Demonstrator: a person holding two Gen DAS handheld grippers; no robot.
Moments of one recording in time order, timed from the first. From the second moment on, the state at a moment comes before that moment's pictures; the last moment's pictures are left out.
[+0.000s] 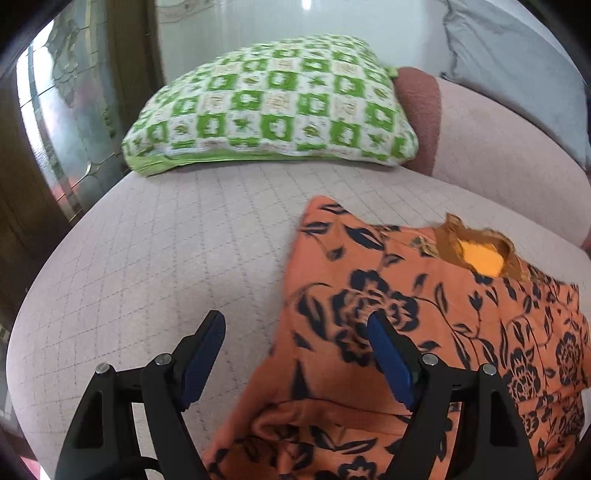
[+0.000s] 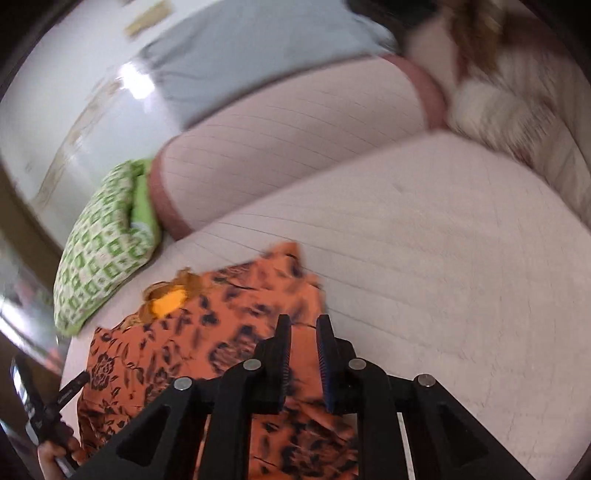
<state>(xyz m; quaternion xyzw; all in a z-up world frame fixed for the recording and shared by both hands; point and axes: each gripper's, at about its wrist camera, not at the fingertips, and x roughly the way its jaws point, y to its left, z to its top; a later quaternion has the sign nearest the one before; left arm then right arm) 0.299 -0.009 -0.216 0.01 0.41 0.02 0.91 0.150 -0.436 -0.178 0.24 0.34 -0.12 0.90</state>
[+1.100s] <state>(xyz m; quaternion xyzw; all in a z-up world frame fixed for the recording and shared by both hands) 0.095 0.143 -0.213 -0.07 0.48 -0.05 0.87 -0.052 -0.434 -0.192 0.30 0.42 0.02 0.86</state>
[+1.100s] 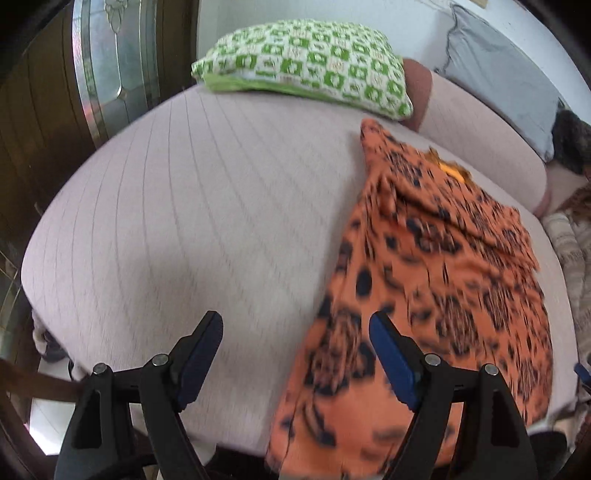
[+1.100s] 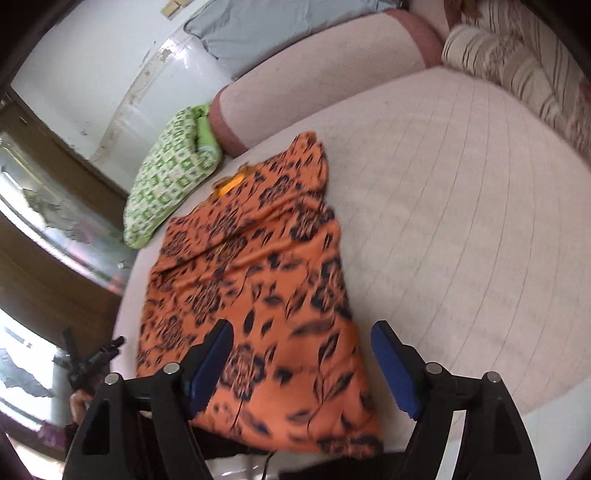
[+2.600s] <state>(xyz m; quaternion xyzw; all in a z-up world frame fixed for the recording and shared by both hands) 0.068 0.134 -0.254 -0.04 0.55 -0.16 0.82 -0.042 -0.391 -0.264 0.26 0.51 0.06 0.81</state>
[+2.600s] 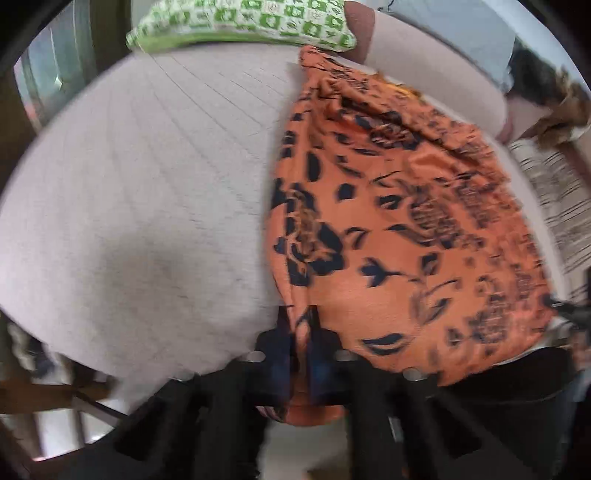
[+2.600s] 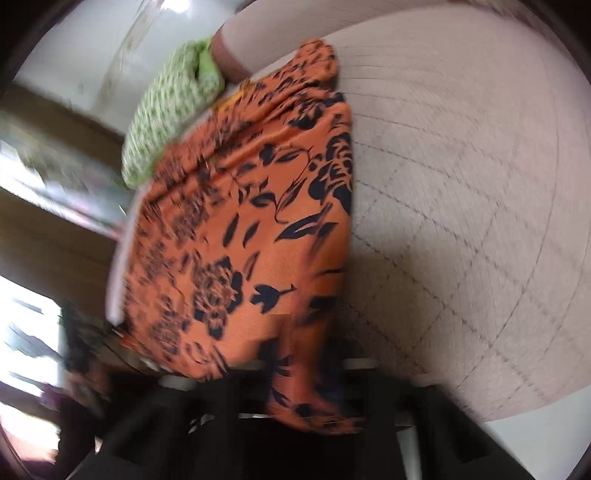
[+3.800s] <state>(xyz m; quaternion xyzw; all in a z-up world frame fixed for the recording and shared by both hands) 0.421 0.096 -0.254 -0.29 0.50 -0.16 0.80 0.247 -0.525 -0.230 0.49 0.34 -0.05 0.80</state>
